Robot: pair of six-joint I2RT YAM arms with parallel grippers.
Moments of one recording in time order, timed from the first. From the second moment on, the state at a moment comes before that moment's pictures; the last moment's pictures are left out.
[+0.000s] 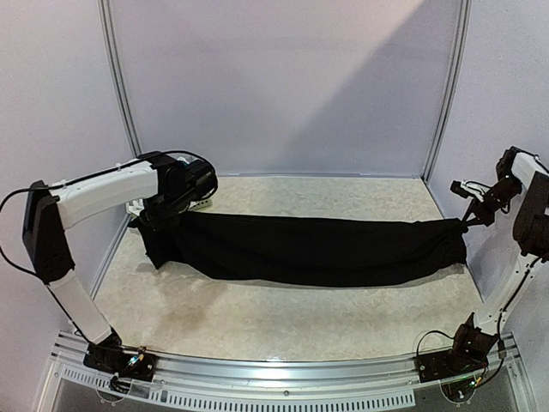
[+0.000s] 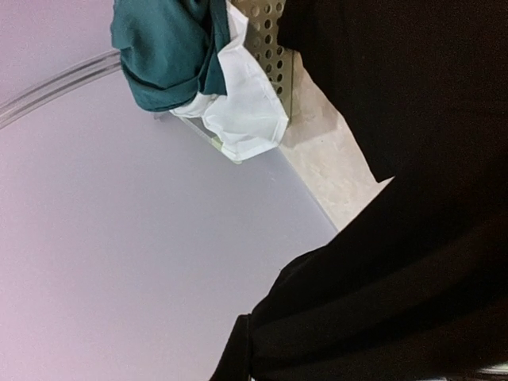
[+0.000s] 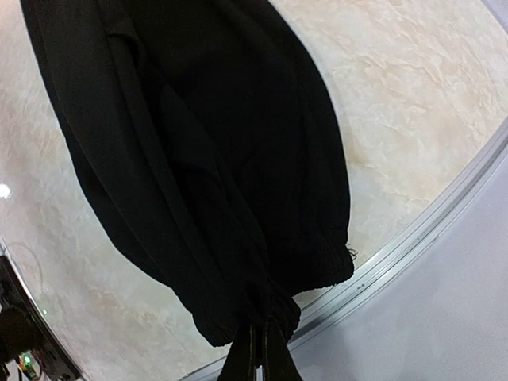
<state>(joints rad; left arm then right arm) -0.62 1.68 1.42 -1.26 -0.98 0.34 -0.49 1.85 1.64 -1.36 -0.43 -1.39</state>
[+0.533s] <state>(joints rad) -0.54 2.08 1.66 -1.31 -0.93 0.34 -0.43 1.99 1.70 -1.27 -0.44 -1.10</state>
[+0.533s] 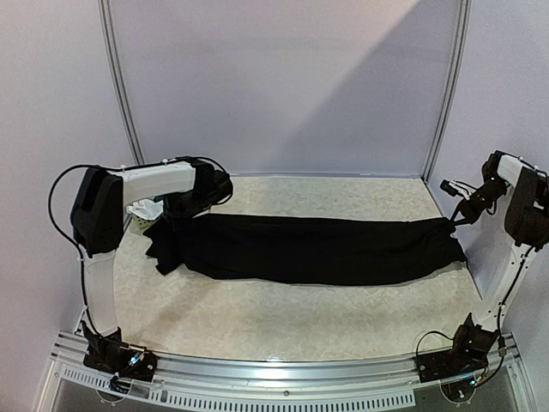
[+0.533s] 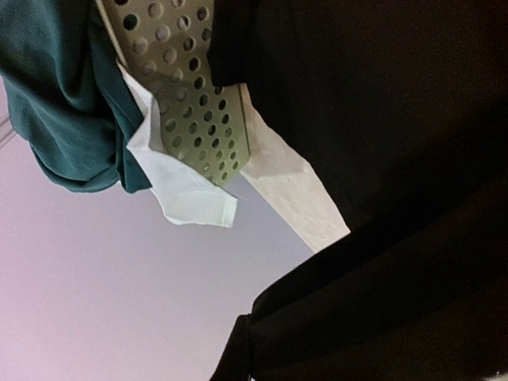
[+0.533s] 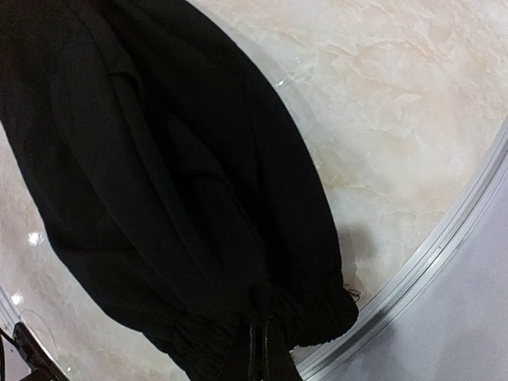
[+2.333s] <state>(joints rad) -0.87 2.03 1.46 -0.84 0.01 0.01 -0.01 1.83 1.14 -0.83 -0.17 -0.82</state>
